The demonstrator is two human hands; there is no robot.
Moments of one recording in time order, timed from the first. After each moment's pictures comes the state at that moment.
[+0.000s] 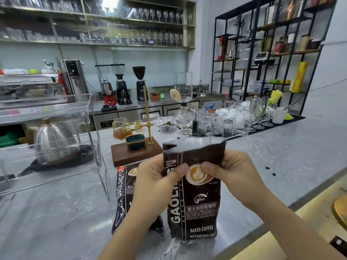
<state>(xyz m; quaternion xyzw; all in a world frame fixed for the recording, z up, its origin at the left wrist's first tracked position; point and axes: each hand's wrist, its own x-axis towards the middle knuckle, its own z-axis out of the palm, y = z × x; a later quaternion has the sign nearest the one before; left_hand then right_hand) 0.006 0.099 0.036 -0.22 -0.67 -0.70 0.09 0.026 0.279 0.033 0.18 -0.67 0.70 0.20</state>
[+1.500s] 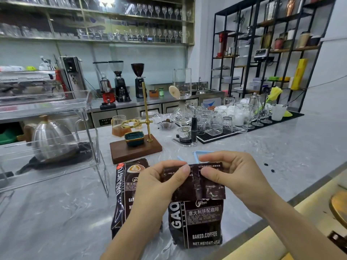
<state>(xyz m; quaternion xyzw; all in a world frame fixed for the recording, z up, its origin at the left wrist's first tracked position) 0.021 0.098 0.029 -0.13 -0.63 -0.76 -0.03 0.049 0.277 0.039 0.08 -0.71 0.69 0.15</state>
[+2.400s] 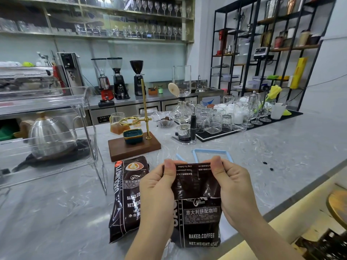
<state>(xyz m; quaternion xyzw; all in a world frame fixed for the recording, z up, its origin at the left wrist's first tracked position) 0.028 0.119 0.019 -0.05 -0.54 -0.84 0.00 0.046 0.247 0.007 0.01 -0.63 0.73 0.26</state>
